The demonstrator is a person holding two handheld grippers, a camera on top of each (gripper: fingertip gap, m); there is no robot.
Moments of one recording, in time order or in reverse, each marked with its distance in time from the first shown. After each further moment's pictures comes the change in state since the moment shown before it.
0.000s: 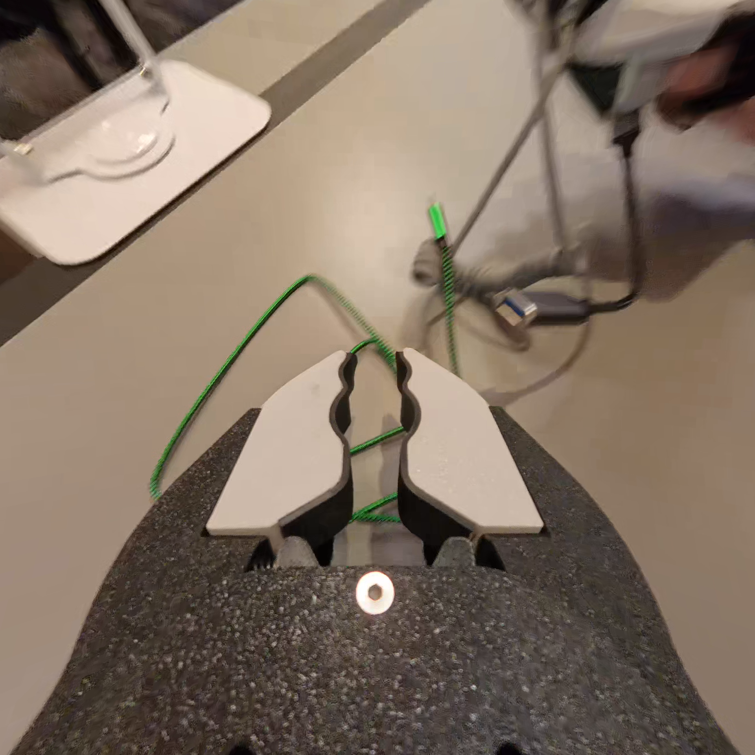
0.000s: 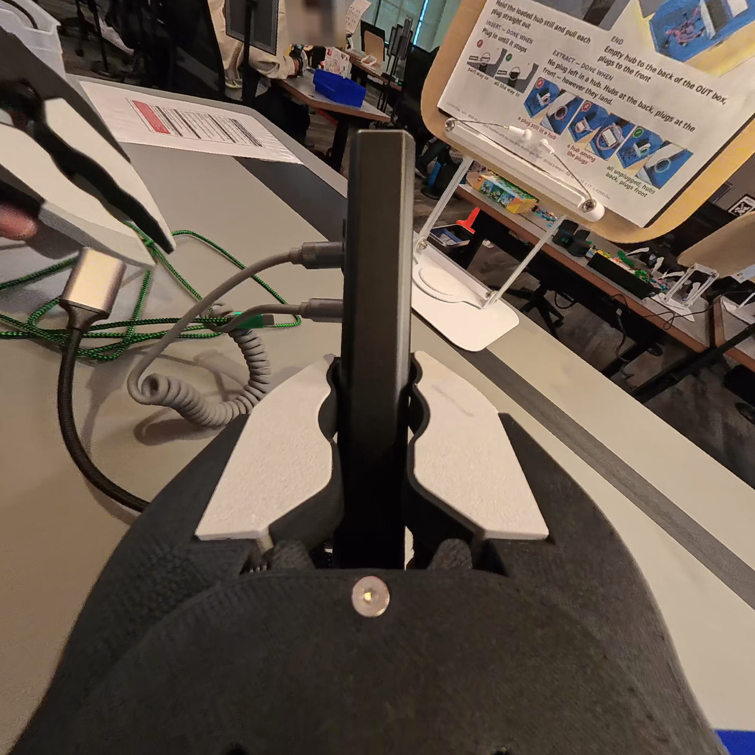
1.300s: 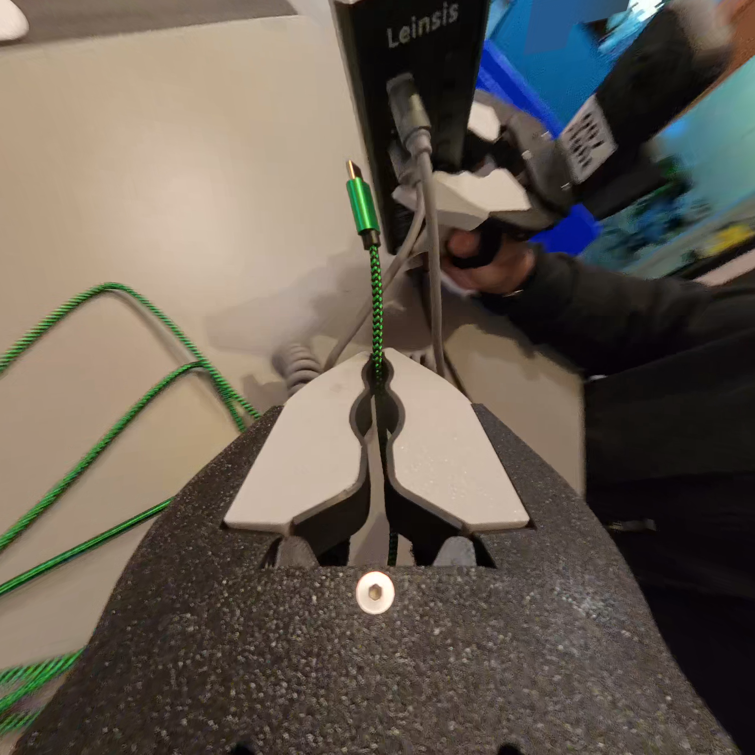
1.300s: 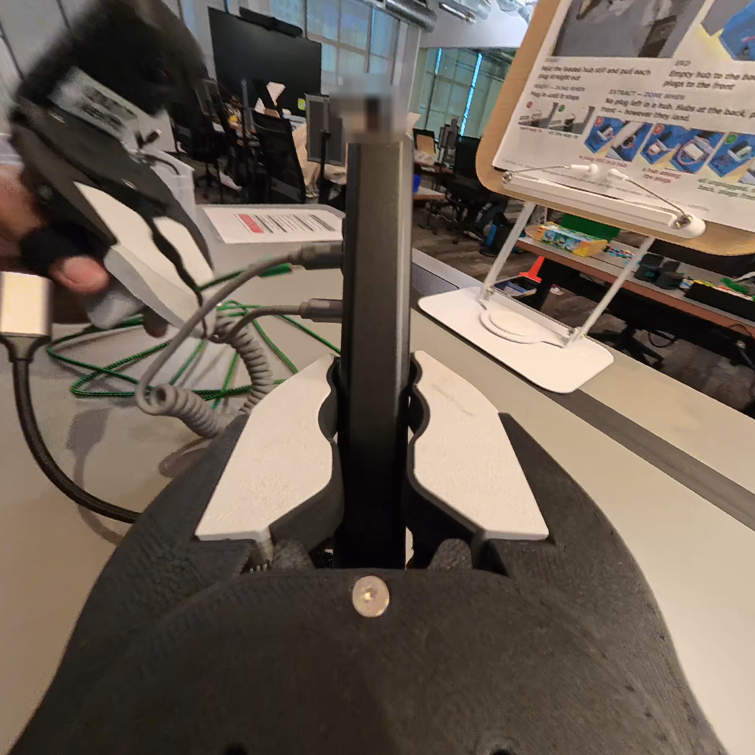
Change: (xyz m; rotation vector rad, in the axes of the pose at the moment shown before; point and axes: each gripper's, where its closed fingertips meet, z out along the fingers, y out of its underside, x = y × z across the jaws) left arm 0.066 -0.026 -0.009 0.037 0.489 -0.358; right arm -0.037 -0.013 0.010 0.189 -0.154 0.159
